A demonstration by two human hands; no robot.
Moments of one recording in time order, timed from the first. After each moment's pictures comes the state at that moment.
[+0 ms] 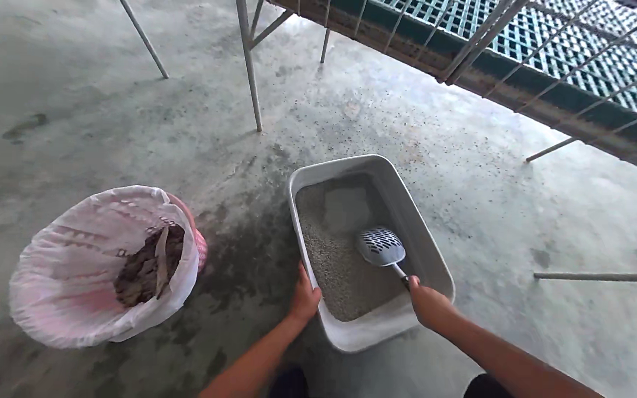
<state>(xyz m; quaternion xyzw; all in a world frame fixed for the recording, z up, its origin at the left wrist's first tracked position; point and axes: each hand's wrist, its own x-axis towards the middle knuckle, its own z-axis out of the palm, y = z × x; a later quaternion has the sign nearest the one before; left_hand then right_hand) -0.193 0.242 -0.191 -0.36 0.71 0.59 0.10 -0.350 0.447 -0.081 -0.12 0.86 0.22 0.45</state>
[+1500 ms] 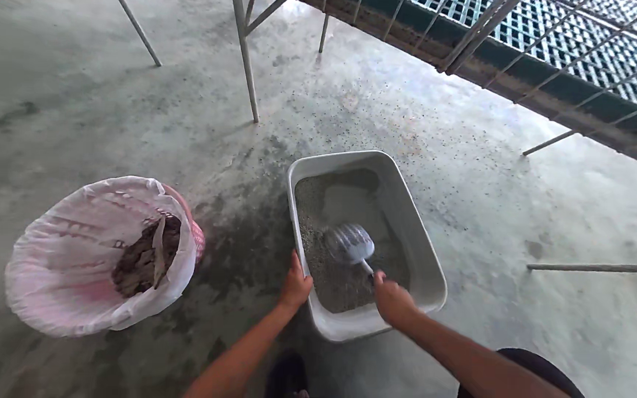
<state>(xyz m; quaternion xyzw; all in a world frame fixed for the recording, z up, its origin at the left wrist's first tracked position) -0.188 0.224 -0.187 -0.36 0.73 0.57 0.13 -0.297 0.400 -0.087 -0.14 0.86 0.16 0.47</state>
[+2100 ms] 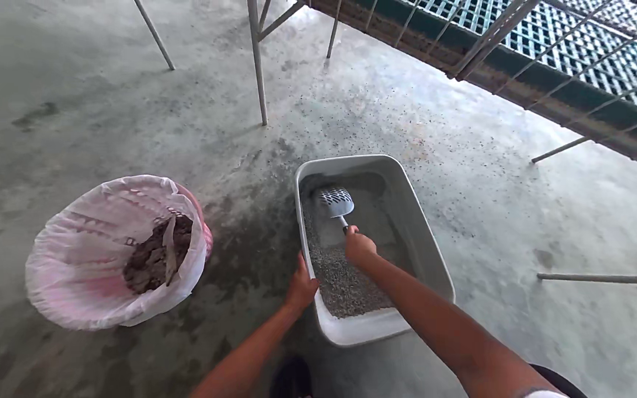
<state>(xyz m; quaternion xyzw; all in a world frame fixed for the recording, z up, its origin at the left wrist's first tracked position) -0.187 0.220 -0.188 -0.35 0.71 0.60 0.12 -0.344 0.286 -0.106 -0.16 0.88 0.12 0.43</state>
